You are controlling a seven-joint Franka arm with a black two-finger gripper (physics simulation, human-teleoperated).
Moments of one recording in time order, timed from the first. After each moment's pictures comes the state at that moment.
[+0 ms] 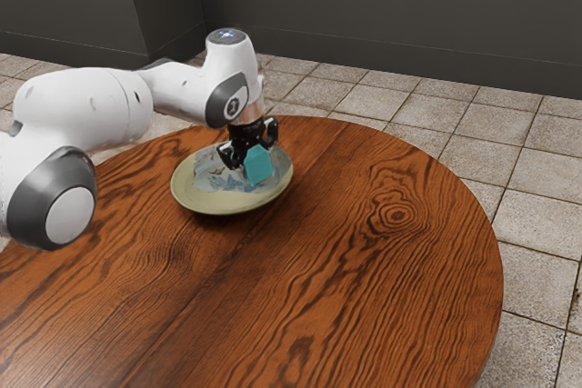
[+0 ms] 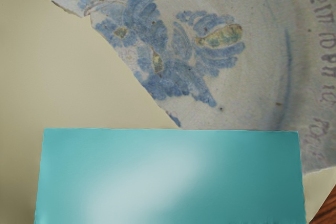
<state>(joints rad) -0.20 0.65 0.24 -1.38 -0.05 2.18 -1.15</state>
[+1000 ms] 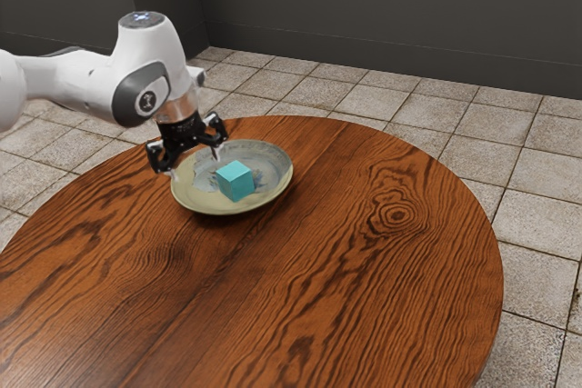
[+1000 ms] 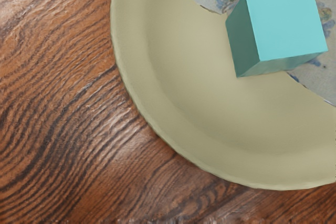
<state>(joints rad) -0.10 0.09 0.13 -1.98 0.08 2.25 -1.06</state>
